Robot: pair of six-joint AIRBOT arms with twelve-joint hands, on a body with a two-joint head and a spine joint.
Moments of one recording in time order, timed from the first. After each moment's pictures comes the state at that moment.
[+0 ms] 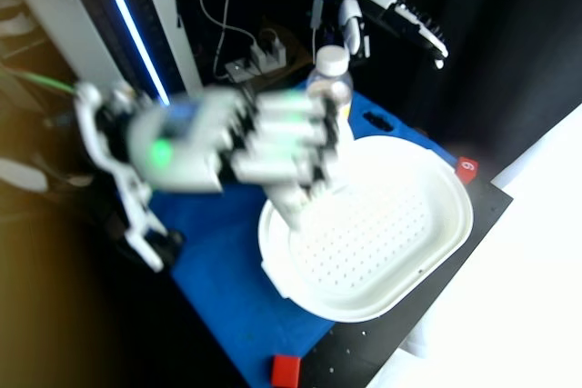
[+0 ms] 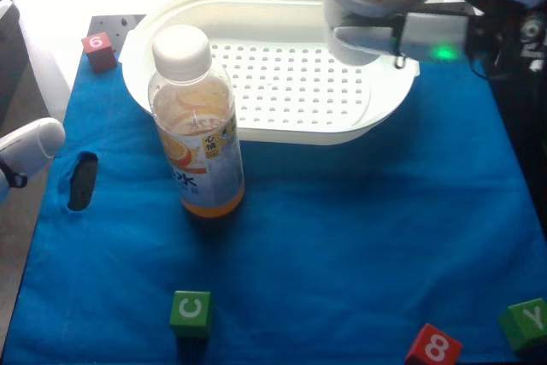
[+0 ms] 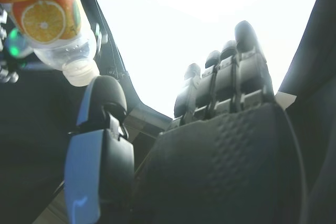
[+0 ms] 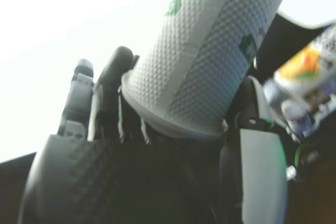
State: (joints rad) left arm 1.34 -0.89 0.91 -0.56 -1.56 0.78; right arm -0.57 -1.03 1.10 -0.03 0.87 -1.05
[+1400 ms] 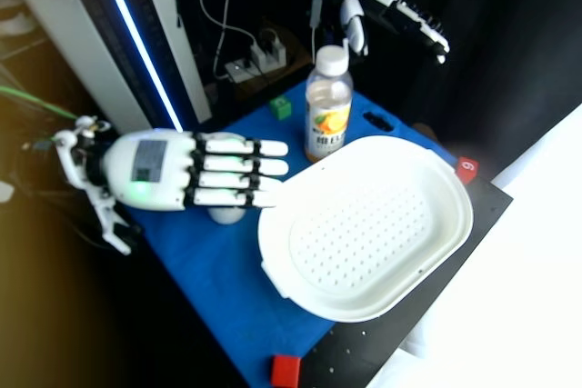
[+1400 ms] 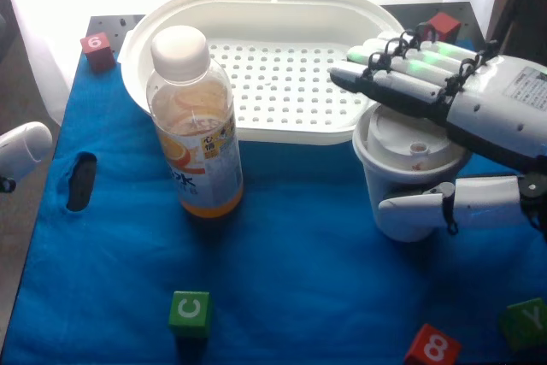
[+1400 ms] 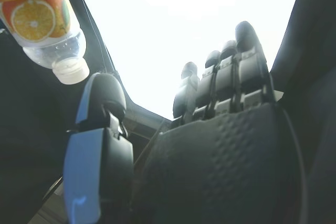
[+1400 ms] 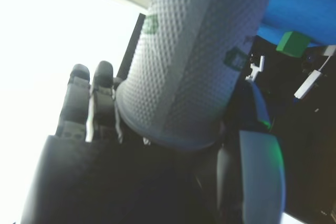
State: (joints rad) left arm 1.37 -0.90 0.89 -0.60 -1.60 0.77; right arm -0.87 -0.98 1.05 -0.15 0.85 -0.71
